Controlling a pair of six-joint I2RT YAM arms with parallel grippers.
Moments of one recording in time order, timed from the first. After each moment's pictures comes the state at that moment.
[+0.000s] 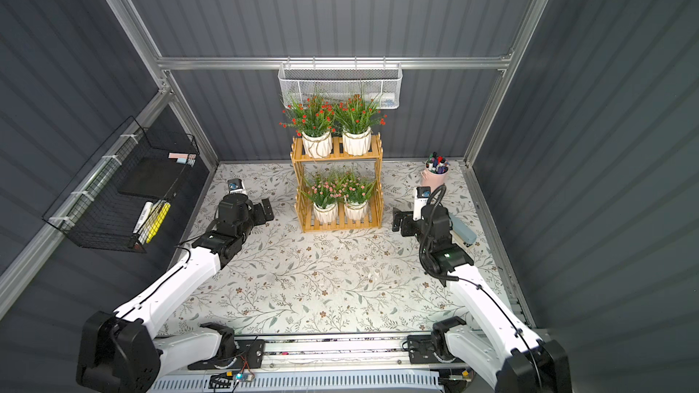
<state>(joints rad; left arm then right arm) -0.22 1.21 0.75 -0.06 -0.34 -0.25 0.27 1.03 0.67 -0.06 0.09 0.14</state>
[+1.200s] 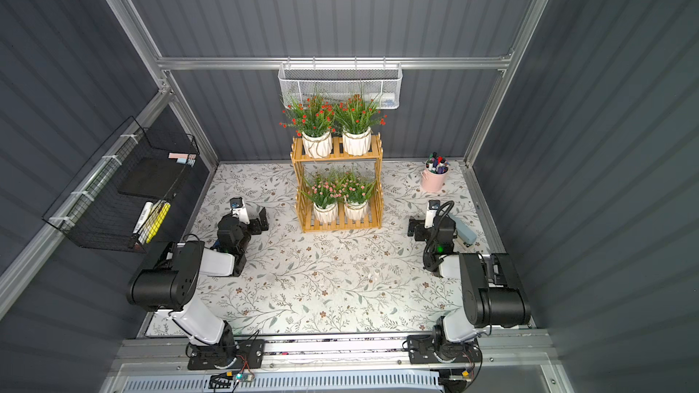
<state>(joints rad) 0.01 1.70 0.47 0.99 -0.10 -0.04 0.00 1.53 0.41 0.70 -0.02 0.00</state>
